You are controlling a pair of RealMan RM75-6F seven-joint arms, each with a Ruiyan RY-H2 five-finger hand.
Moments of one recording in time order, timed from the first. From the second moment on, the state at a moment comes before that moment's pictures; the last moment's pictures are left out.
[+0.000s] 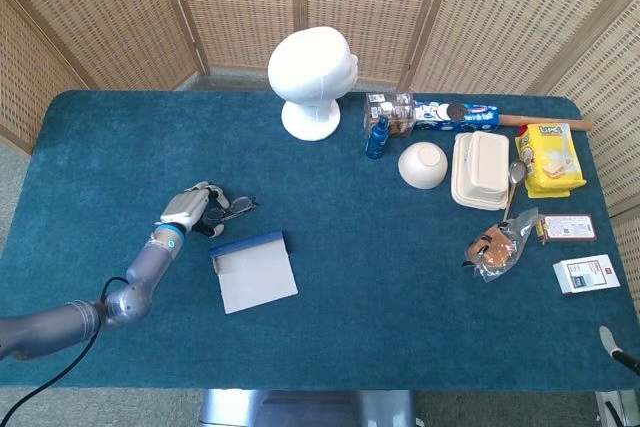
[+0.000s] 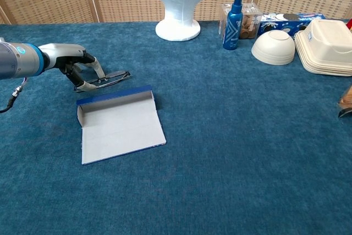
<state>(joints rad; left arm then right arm) -0.92 -1.55 -0.14 -1.23 0.51 0.62 0.25 -0.13 -1.16 0.10 -1.52 -1.37 1.62 0.14</state>
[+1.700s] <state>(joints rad) -0.80 -1.42 -0.13 -1.44 0.70 0.79 0.17 -0.18 -1.16 0.11 -1.50 -1.43 1.68 0.24</state>
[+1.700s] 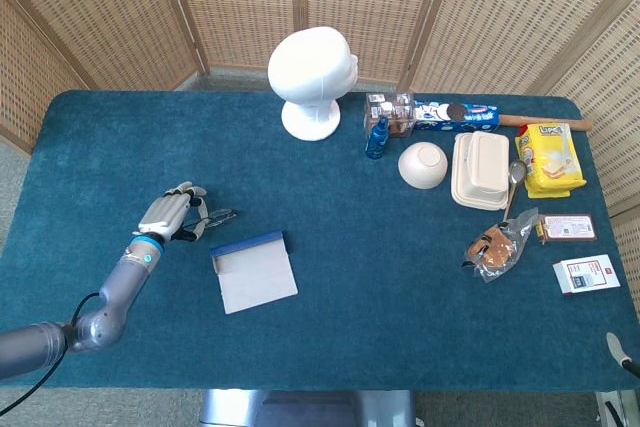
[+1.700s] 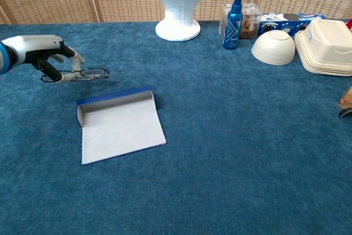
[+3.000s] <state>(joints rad) -0.68 -1.50 -0.07 -1.68 1.01 0.97 0.22 -0.20 -1.17 0.11 -1.43 -1.42 1.68 0.33</state>
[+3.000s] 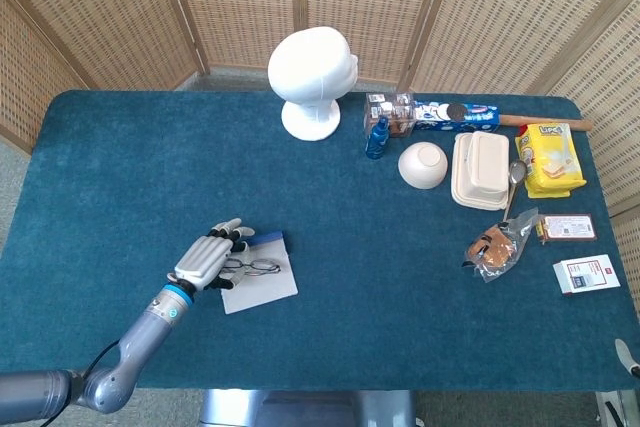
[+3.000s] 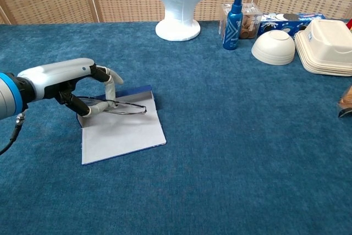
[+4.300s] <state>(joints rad) -0.66 -1.60 -0.07 -1.57 0.99 0.97 0.31 -0.21 -1.17 0.11 -1.42 -1.42 1.68 0.34</state>
